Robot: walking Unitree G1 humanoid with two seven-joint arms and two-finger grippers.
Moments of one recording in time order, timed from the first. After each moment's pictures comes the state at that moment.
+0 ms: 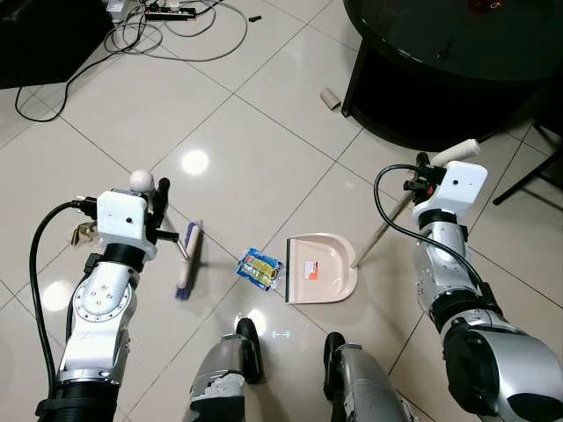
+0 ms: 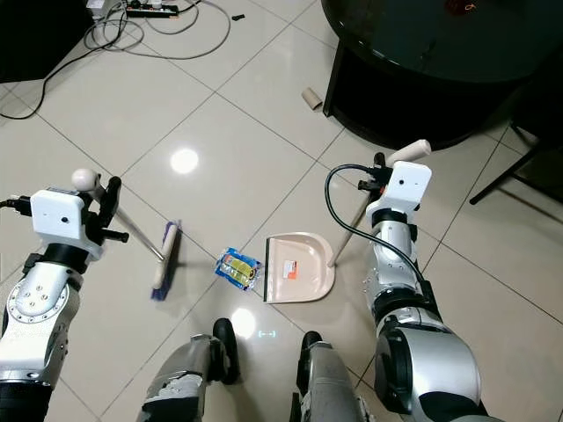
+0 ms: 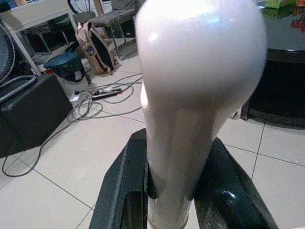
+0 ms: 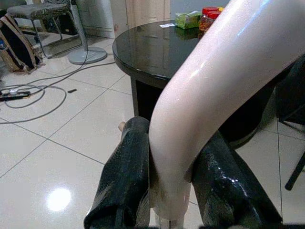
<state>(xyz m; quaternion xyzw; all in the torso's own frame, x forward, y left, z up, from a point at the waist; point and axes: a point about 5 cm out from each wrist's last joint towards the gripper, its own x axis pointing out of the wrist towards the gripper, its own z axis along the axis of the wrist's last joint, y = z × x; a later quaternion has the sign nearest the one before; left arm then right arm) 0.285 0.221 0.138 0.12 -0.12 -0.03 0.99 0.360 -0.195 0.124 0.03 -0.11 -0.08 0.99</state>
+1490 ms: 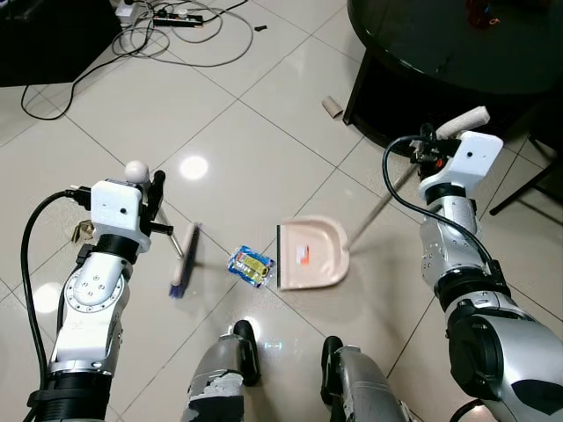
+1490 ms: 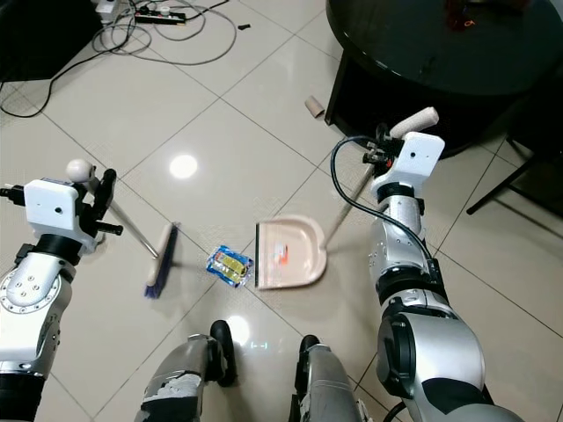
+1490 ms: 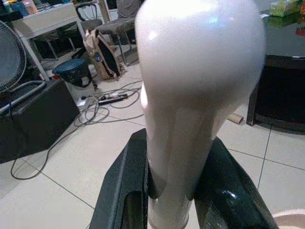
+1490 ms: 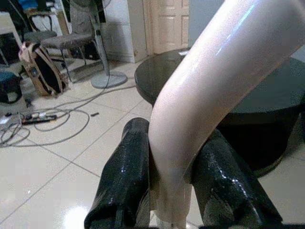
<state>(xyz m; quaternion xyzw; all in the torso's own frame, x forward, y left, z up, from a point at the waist) 0.291 0.229 0.149 0.14 -0.12 -0.03 0.98 0.376 -0.201 0.159 0.06 -0.14 -0.06 0.99</state>
